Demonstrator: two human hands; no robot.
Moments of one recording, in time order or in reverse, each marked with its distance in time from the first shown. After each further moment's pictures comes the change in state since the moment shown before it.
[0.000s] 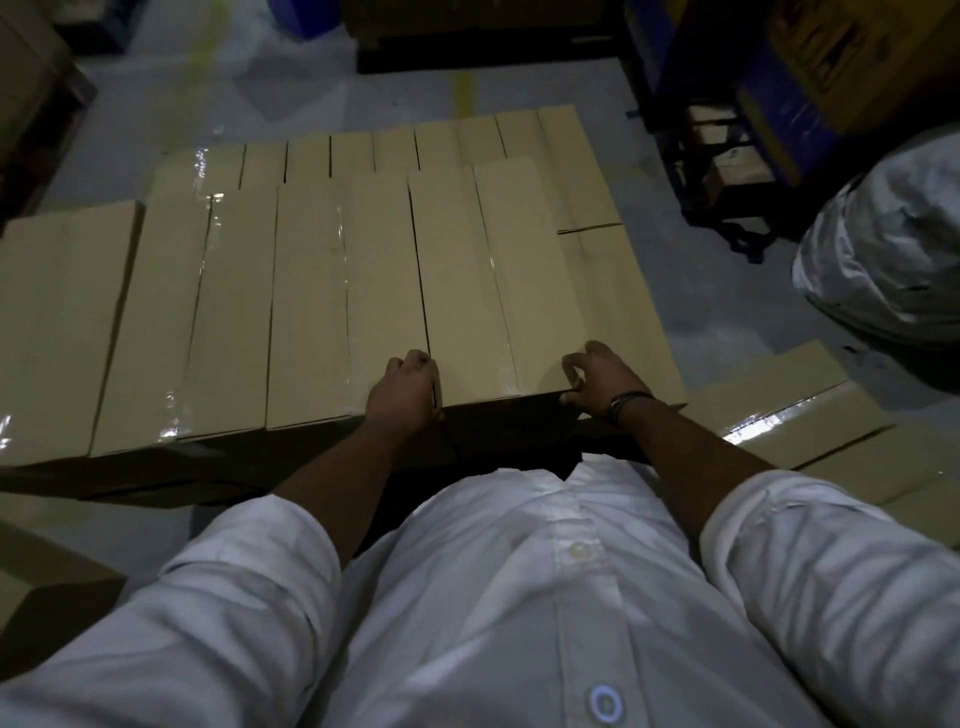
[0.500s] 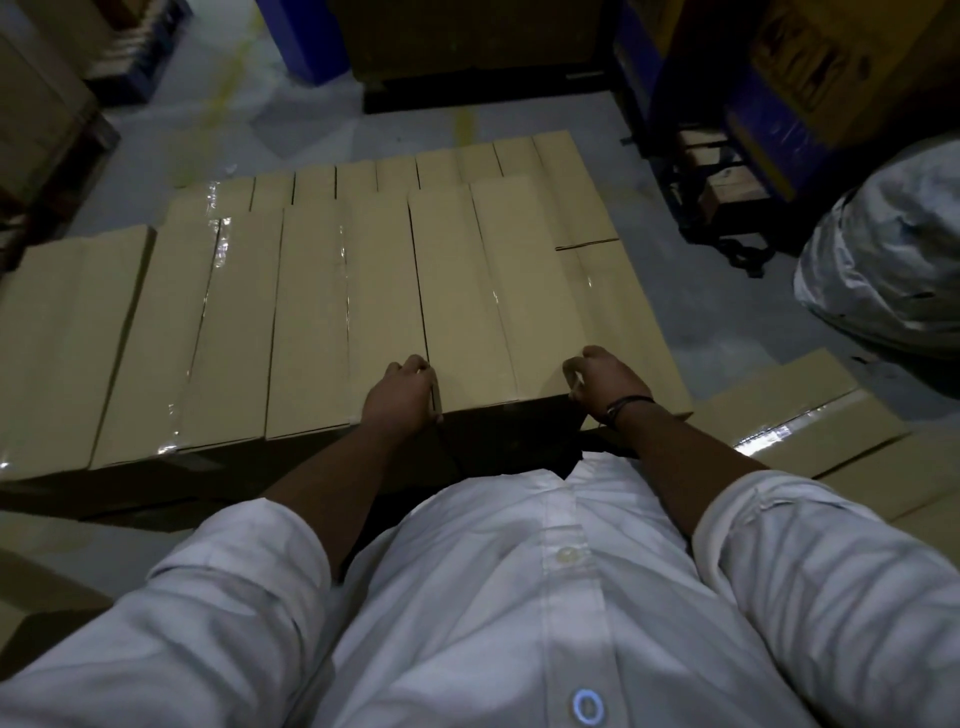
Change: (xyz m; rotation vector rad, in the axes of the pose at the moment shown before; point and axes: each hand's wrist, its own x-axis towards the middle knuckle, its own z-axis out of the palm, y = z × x) left_hand 0.002 0.002 -0.001 0.045 0.030 0.016; right_hand 0.002 0.006 0.009 -0.066 0.182 -0.076
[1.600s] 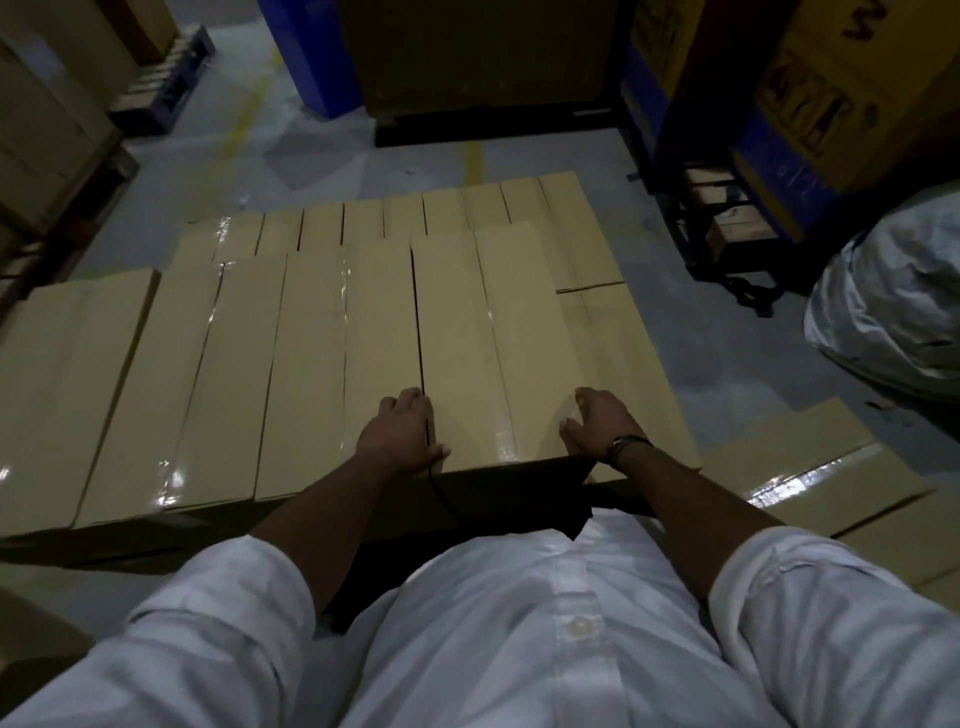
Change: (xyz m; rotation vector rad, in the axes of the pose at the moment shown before) left_hand 0.039 -0.006 -0.019 -0.075 -0.063 -0.063; right_hand 0.047 0.007 -0.009 0.275 -0.083 0.174
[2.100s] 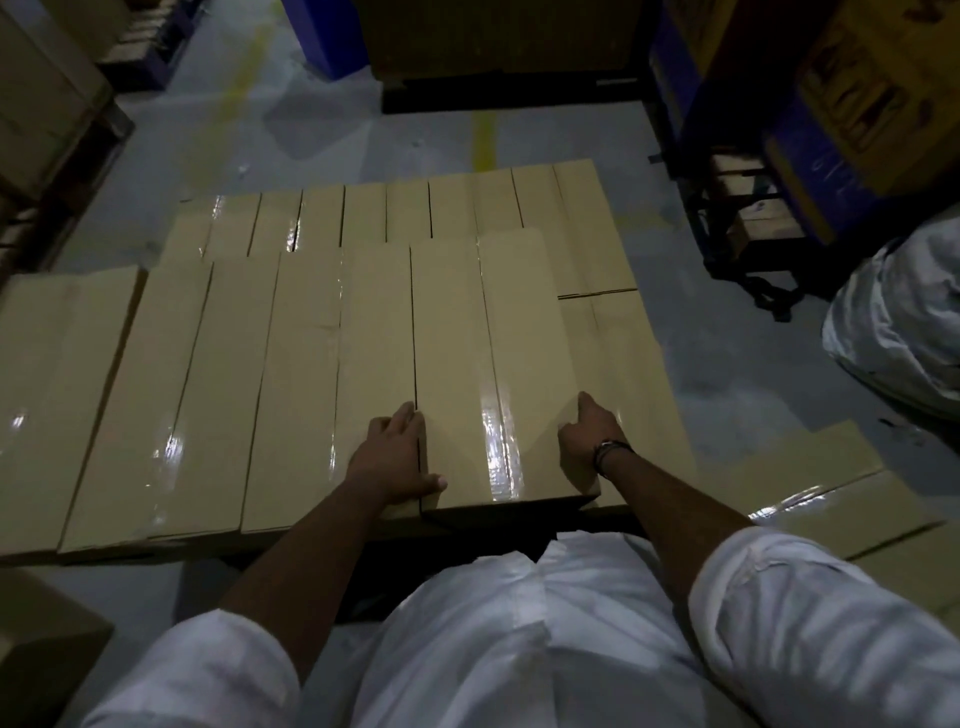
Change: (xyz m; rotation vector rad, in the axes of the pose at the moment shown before) left_hand 0.029 -0.003 -0.016 -0.066 -0.151 -0.061; right_hand 0.059 -0.026 -0.021 0.179 -0.102 0.196
